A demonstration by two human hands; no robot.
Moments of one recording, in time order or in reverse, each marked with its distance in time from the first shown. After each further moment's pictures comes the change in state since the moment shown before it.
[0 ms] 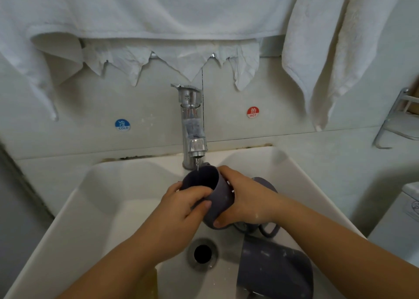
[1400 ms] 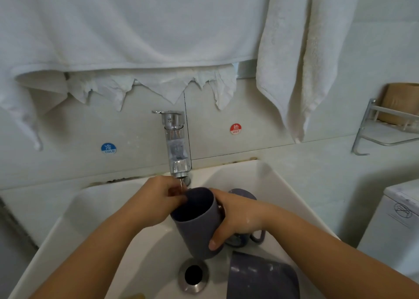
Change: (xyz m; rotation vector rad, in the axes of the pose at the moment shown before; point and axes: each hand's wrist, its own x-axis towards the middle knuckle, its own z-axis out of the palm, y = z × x) left_hand 0.059 -0.007 -0.032 0.200 -0.053 -0.239; right_hand 0.006 0.011 -0.011 0.089 -0.186 0.043
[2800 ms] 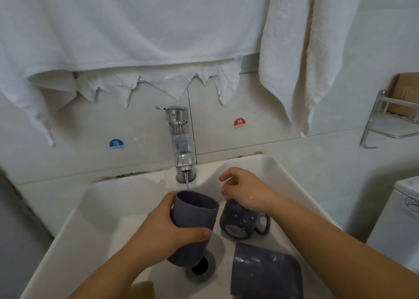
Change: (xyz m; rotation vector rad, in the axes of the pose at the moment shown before) left_hand -0.051 -0.009 0.035 -0.528 -0.036 -0.166; right_hand 0.001 -0.003 -0.006 0.096 0.420 0.199
